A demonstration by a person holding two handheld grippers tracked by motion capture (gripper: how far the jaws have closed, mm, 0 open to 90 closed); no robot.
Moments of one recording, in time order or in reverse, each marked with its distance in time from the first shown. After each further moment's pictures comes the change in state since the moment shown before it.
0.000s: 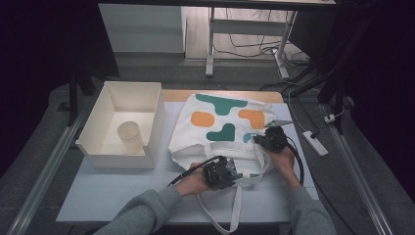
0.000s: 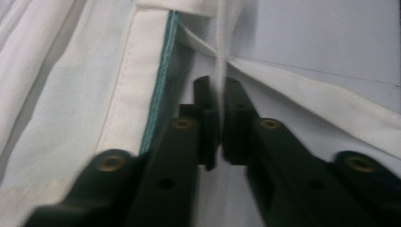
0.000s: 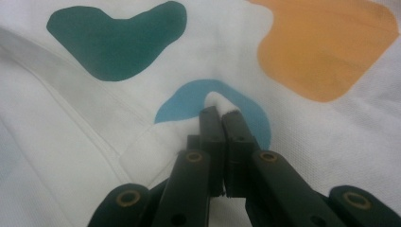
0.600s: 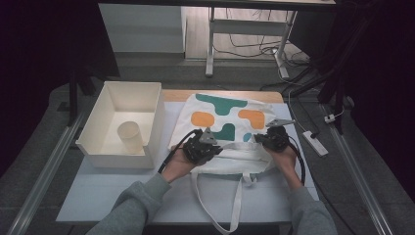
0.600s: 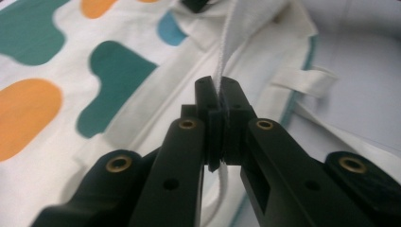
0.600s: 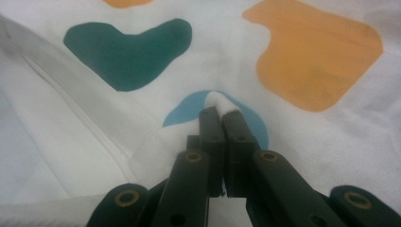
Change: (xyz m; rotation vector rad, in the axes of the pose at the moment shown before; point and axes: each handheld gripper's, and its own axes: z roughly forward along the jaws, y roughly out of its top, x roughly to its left) left arm 0.045 -0.018 -0.074 -0.253 0.253 -0.192; right arm 0.002 0.004 -0.012 -0.043 0.012 -0.004
